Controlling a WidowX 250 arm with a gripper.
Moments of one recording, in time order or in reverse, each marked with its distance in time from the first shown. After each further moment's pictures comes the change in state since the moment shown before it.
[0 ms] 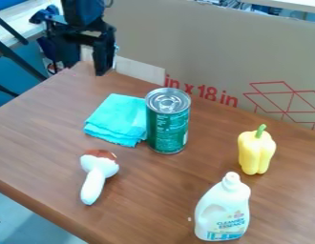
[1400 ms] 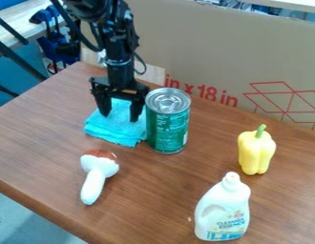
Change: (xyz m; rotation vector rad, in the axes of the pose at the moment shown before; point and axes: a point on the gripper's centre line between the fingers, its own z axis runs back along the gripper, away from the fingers) arm 0.043 -0.022 -0.118 0.021 0.049 0.145
